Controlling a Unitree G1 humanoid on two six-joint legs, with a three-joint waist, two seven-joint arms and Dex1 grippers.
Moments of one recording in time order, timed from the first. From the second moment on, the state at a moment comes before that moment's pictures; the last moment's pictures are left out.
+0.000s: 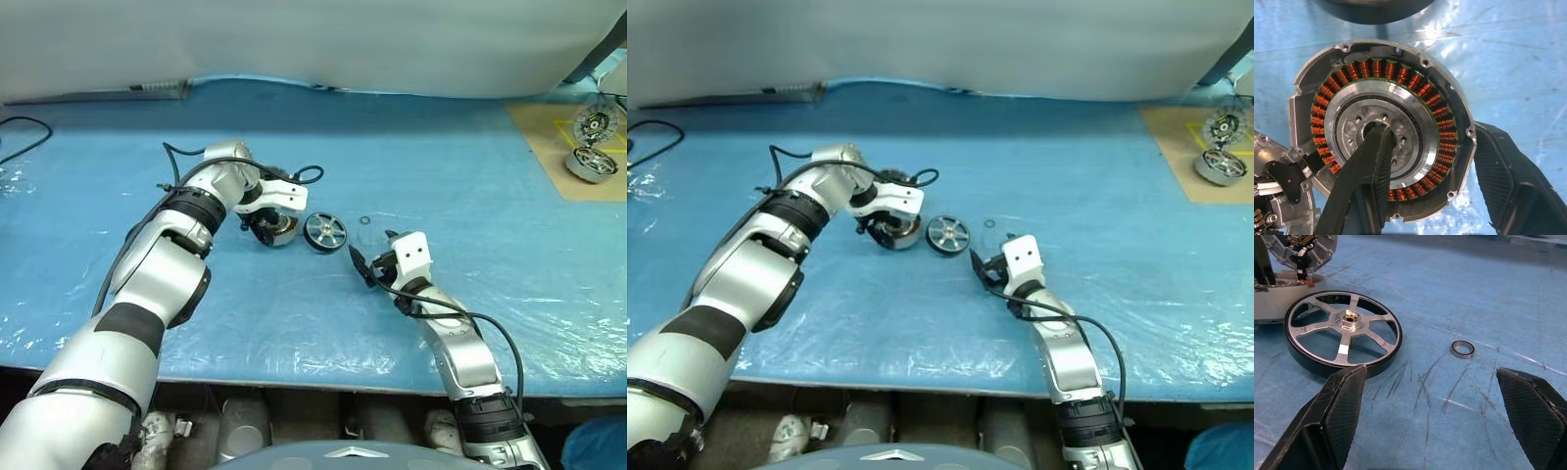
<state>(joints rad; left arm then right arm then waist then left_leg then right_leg) -1.22 0.32 -0.49 0.99 0.53 0.10 -1.52 -0.09 -0.20 0.09 -0.13 0.06 0.24 0.28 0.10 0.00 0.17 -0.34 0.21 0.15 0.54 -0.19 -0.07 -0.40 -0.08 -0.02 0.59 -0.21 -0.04</state>
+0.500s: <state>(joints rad) -1.06 0.44 -0.64 0.43 0.34 0.48 -1.57 -0.09 -0.20 0.09 -0.13 0.06 0.23 0.28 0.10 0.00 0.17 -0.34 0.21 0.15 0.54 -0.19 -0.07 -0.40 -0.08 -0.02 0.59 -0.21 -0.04</state>
